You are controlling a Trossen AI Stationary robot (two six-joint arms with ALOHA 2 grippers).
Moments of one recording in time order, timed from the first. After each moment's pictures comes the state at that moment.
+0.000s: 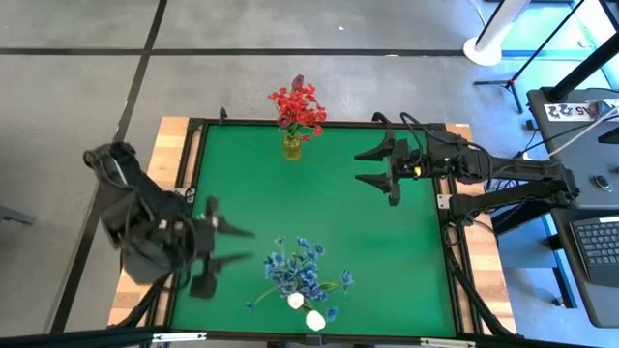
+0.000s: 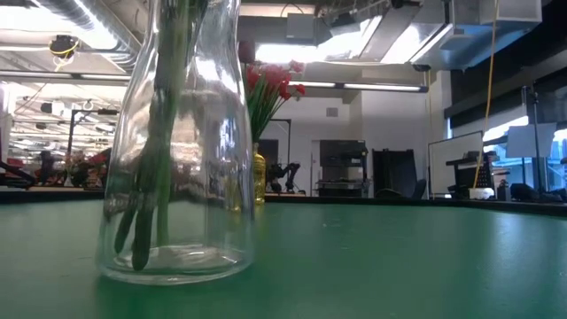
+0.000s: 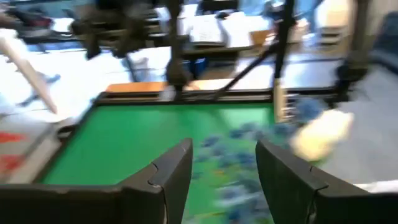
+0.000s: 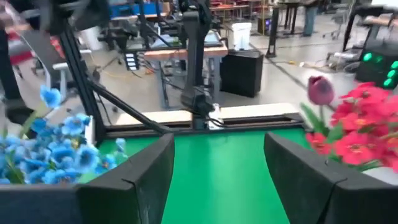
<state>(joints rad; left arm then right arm) -0.84 1.40 1.69 -0.83 -0.86 -0.39 -0.06 1.00 1.01 -0.10 -0.08 0.07</state>
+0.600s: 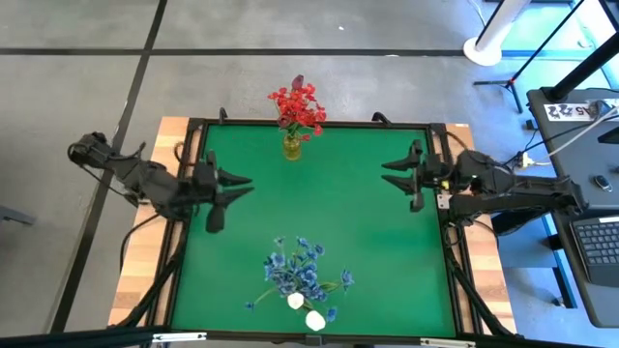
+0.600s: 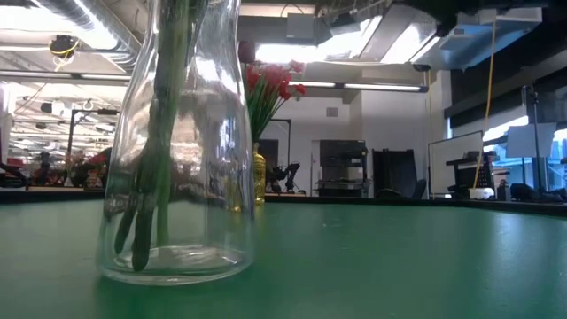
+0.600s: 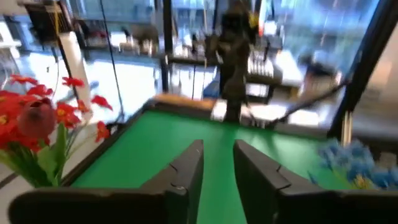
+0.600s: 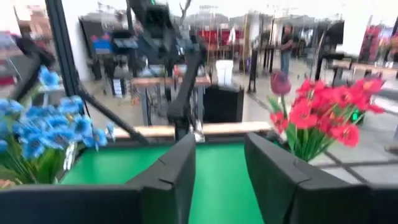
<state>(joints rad) -0.49 0.88 1.00 -0.39 -0.75 -0.22 -0.06 0.61 0.58 0.09 -0.01 0.00</state>
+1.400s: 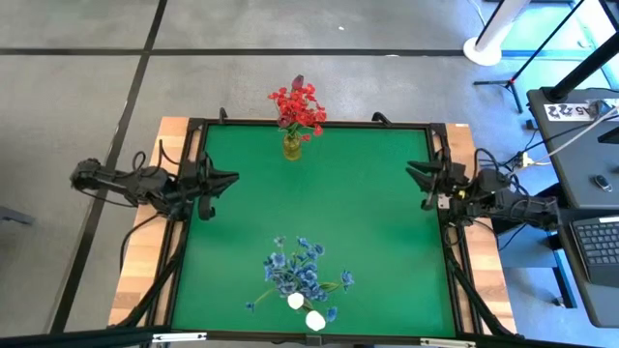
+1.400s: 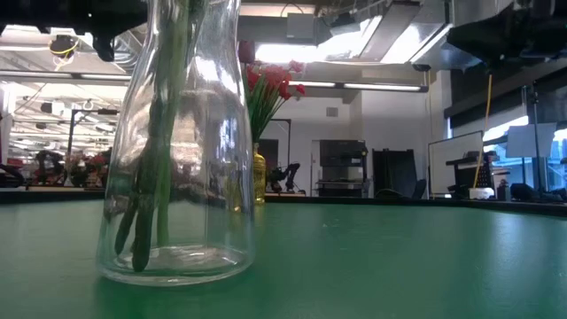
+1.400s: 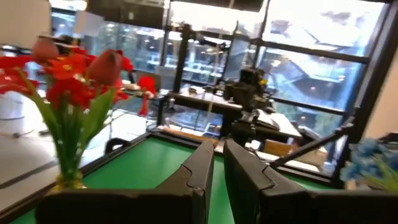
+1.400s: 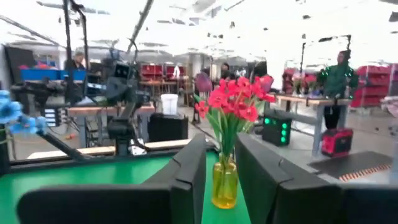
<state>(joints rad) -0.23 0.28 0.28 0.13 -0.53 -0.13 -0.06 0.03 0.23 0.03 0.24 -0.08</state>
